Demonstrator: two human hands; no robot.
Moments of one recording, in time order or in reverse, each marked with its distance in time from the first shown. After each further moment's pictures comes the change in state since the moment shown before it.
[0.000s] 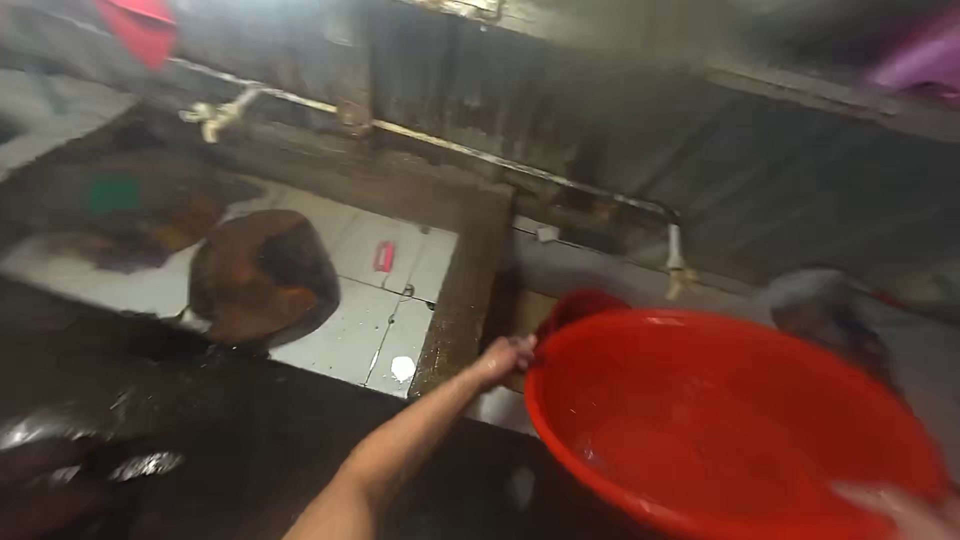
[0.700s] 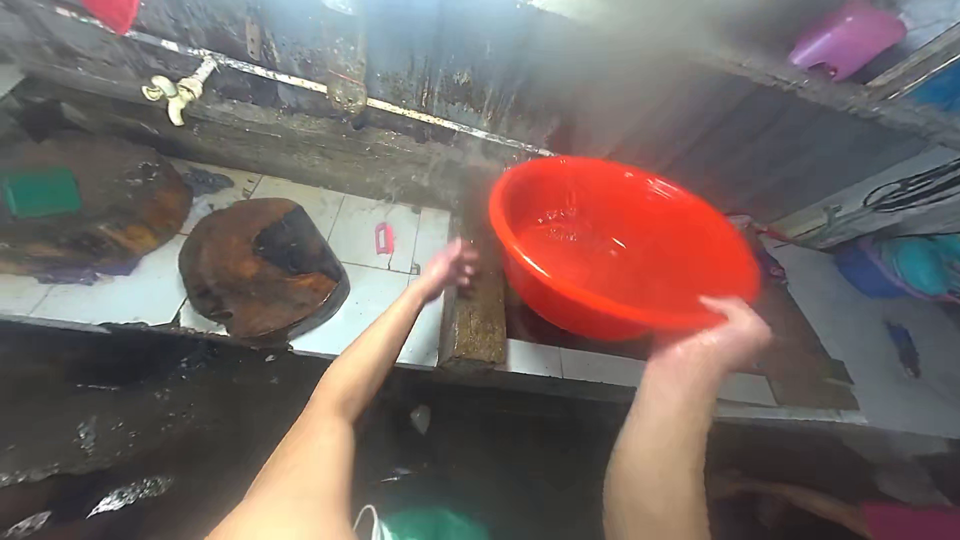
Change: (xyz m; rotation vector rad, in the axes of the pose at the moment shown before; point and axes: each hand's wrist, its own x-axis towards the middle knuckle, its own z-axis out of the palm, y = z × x) left_hand -0.044 0.052 -0.209 0.102 -0.025 0.245; right_hand -0.112 -0.035 0.181 0.430 0.287 0.012
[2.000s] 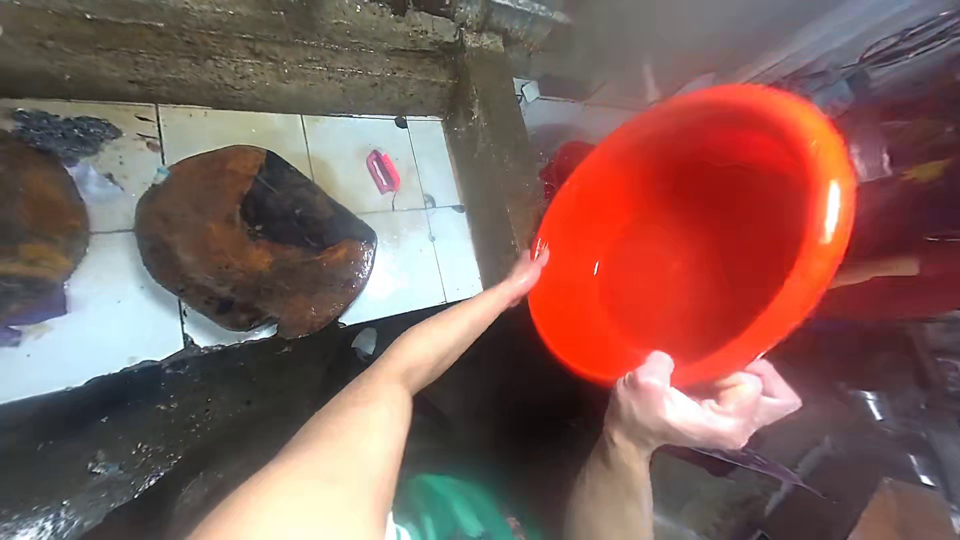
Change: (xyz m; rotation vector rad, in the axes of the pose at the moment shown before) left_hand -0.150 0.050 -0.060 -0.060 -0.477 -0.324; right_hand -0.339 0.021 0.064 -1.081 0.271 -1.023
